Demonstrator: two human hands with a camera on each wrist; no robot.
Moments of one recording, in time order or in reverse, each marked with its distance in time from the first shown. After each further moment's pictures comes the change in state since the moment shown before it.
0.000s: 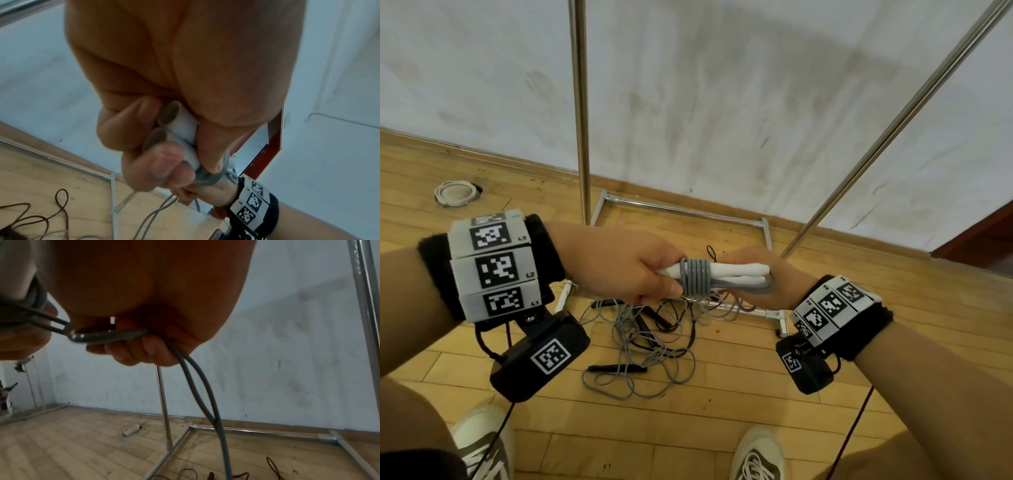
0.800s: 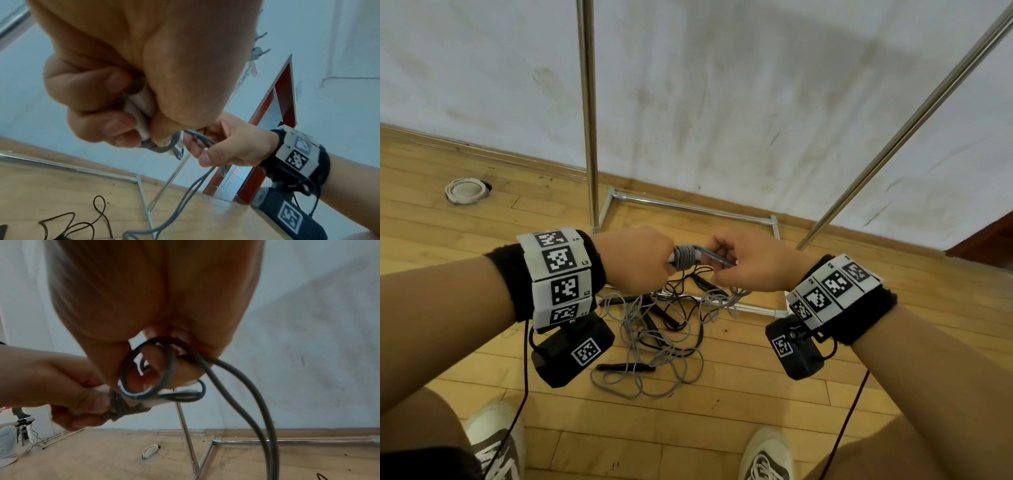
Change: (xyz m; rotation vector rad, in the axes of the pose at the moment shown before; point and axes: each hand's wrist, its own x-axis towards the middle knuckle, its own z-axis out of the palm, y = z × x) left_hand 0.038 -0.028 0.005 0.469 0.222 -0.337; right_hand 0.036 -0.022 -0.013 -0.006 -0.025 0.226
